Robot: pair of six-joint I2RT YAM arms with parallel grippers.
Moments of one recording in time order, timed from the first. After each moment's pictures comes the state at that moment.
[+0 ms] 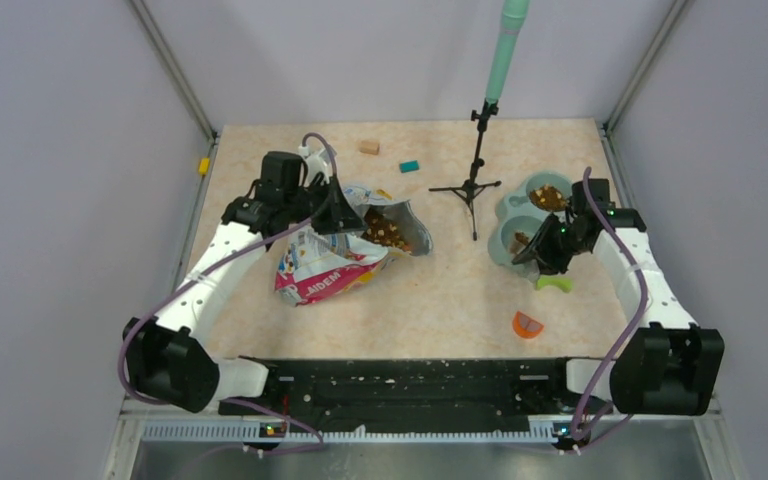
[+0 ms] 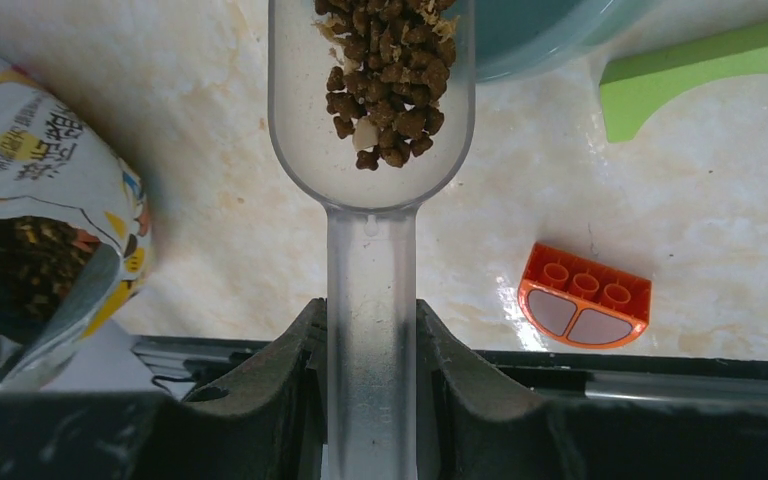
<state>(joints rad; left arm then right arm) -0.31 1.31 1.19 -0.56 0.59 -0.51 -0.01 1.24 1.00 -0.95 -0.31 0.59</state>
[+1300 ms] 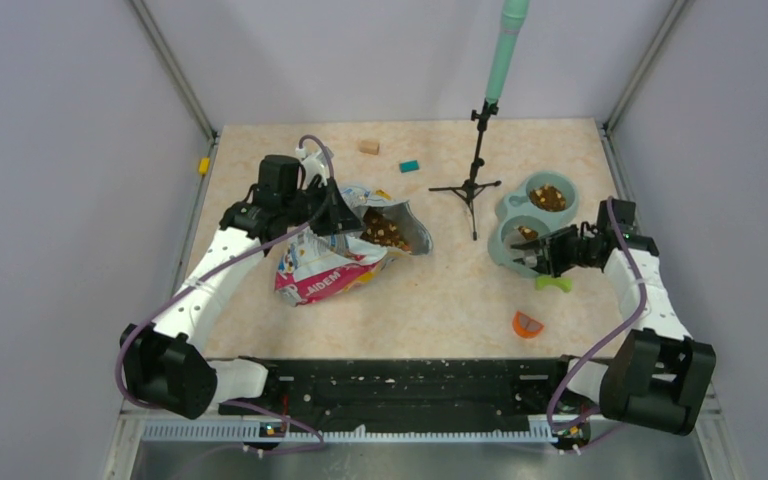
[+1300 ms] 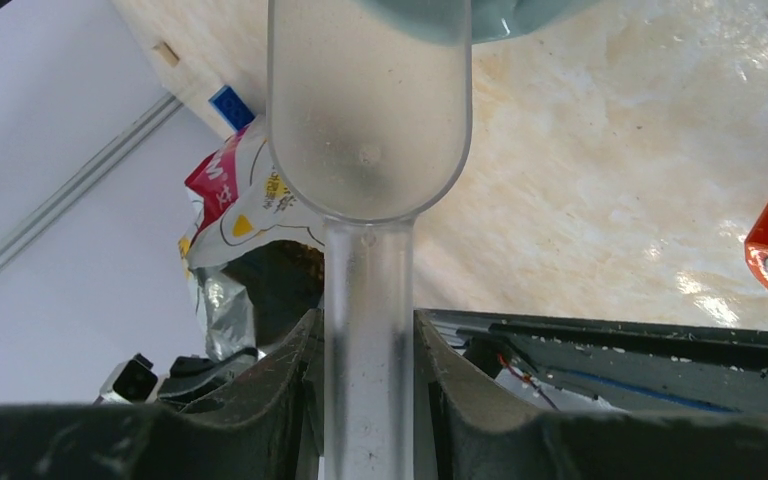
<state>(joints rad) -0.31 1.28 1.15 -0.52 0.58 -0.52 -0.23 1.19 0.81 -0.74 -0.71 1.09</state>
